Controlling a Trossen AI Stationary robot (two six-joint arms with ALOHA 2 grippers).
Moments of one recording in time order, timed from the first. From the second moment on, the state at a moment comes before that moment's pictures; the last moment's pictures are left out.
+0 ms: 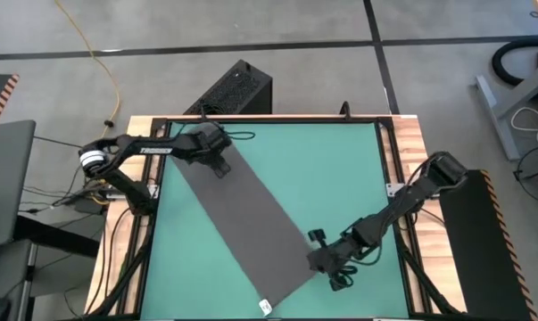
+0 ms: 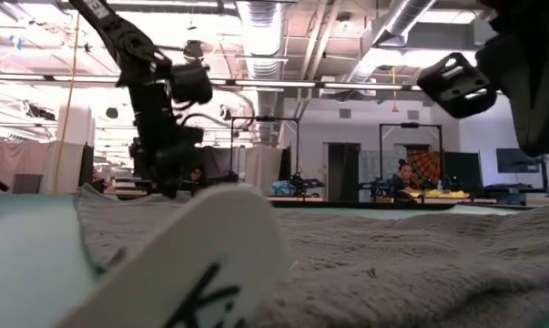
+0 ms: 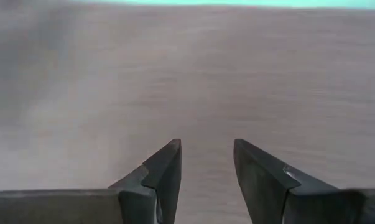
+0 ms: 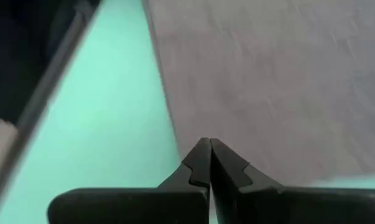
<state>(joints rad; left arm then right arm) 0.51 1.53 0.80 -0.42 -0.23 -0.14 0.60 1.58 0.92 -0.25 0.07 0.24</state>
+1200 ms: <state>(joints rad) -0.53 1.66 0.80 -0.63 -0.32 -0.85 0.64 1.74 0.93 -0.02 0.23 0.08</state>
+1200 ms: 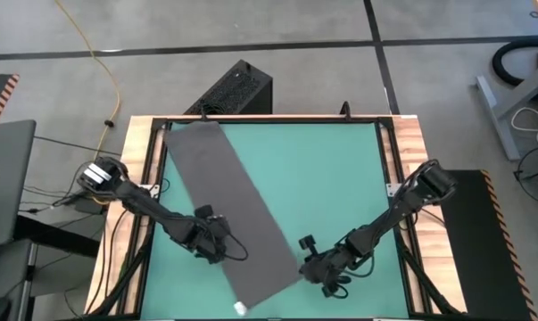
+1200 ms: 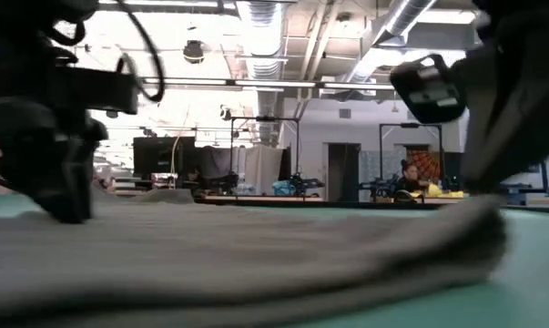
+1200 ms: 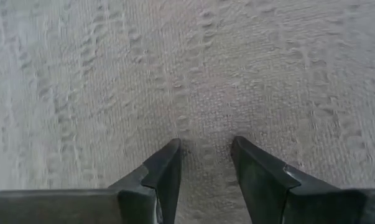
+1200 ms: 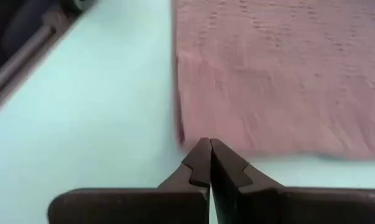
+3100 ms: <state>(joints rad) -0.96 1.62 0.95 -0.06 -0.43 -0.76 0.58 2.04 1.30 0.08 0.05 -0.64</state>
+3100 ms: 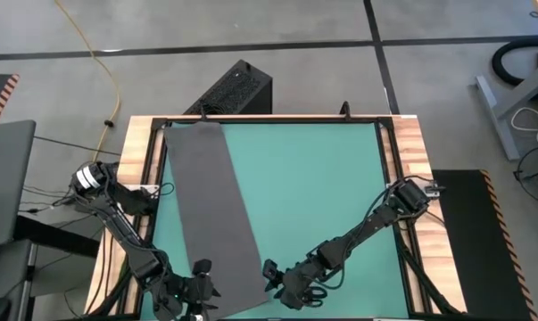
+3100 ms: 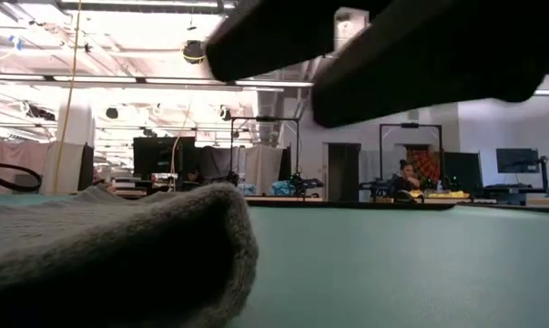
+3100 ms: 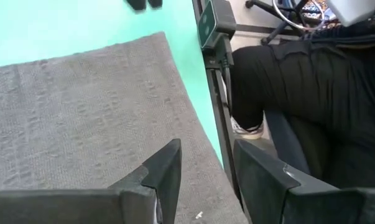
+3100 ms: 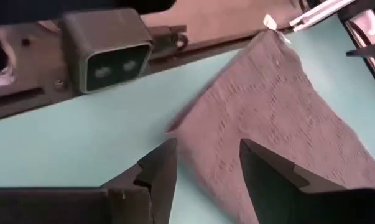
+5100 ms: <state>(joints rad) -0.97 1.82 1.20 -0.26 -0.32 -0.72 0.60 2.05 1.37 -0.08 0.34 0.00</state>
